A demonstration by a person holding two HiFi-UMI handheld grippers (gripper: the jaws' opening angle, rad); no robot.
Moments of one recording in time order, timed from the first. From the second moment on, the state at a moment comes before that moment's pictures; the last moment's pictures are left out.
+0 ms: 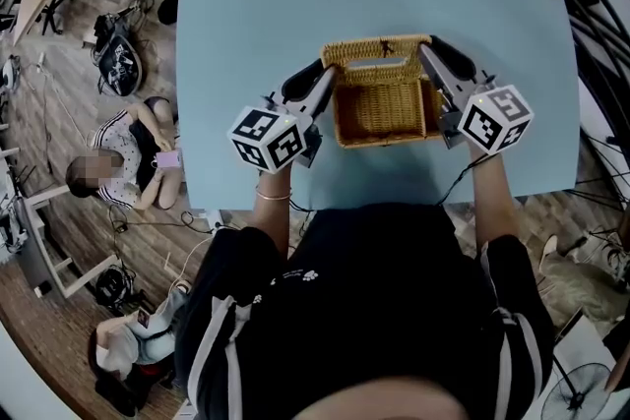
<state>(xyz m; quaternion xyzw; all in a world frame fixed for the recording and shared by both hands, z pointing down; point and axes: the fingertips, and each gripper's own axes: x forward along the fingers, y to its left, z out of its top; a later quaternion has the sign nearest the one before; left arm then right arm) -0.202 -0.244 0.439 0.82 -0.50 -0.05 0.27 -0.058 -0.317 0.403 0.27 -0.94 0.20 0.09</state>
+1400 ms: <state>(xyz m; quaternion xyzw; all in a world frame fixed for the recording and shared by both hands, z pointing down) -0.179 -0.171 0.428 0.78 -0.58 -0.04 0.23 -0.022 -0.232 0.409 0.24 -0.95 0.18 0.10</state>
